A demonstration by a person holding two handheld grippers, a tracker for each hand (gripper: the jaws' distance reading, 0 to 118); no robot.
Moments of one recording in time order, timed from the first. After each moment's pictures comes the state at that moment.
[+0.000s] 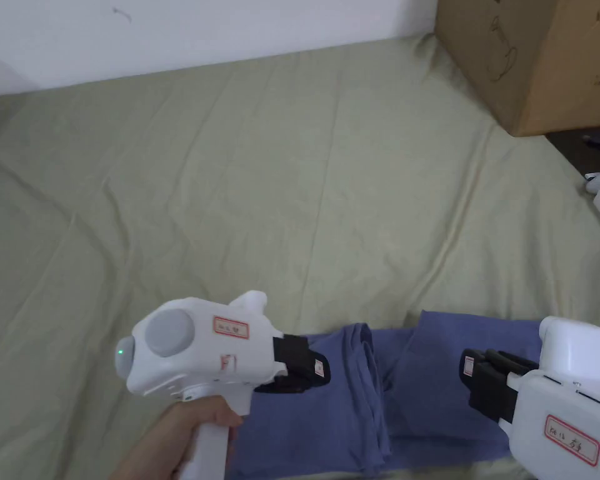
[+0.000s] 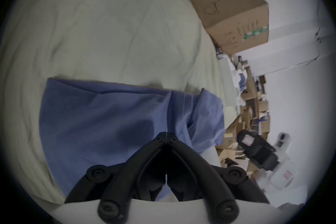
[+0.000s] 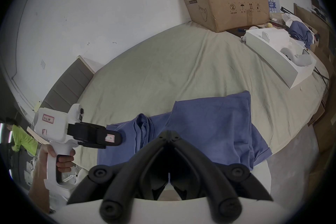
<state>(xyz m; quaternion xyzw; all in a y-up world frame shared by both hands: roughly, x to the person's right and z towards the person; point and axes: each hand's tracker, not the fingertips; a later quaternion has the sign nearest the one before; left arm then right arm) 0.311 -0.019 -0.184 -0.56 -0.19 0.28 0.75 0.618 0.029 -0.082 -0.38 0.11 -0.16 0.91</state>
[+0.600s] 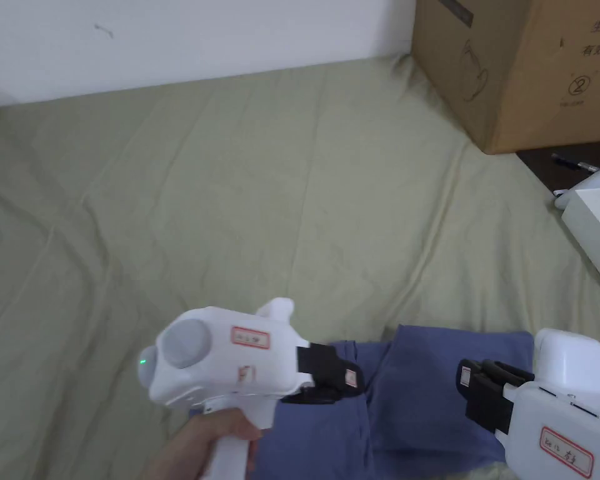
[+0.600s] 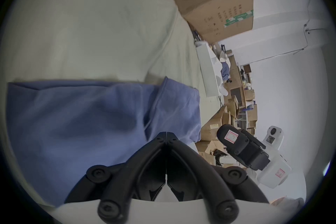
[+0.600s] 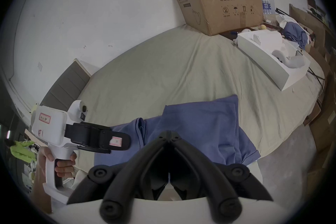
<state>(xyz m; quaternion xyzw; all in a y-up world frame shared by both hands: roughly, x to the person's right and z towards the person) 0.326 -0.005 -0.180 -0.54 -0.27 0.32 0.73 0.633 0.037 -0.077 -0.37 0.09 -0.16 0.91</state>
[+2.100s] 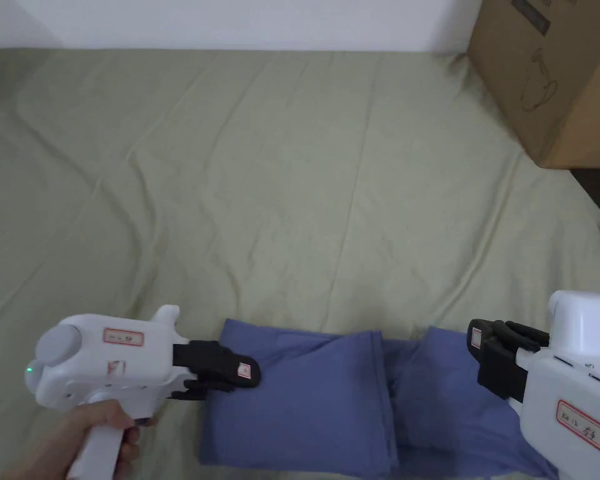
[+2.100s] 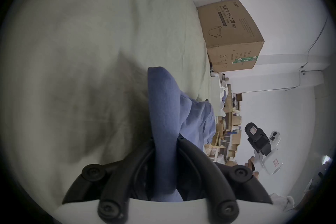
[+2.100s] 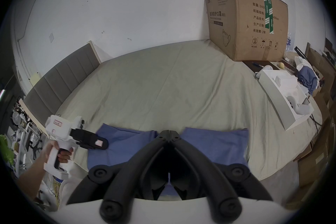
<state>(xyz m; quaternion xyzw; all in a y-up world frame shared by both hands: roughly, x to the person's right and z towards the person) 0.138 -0.049 -0.152 -0.52 -0.22 0.42 0.71 0.563 0.076 -0.093 -0.33 0.14 -0.05 0.93</state>
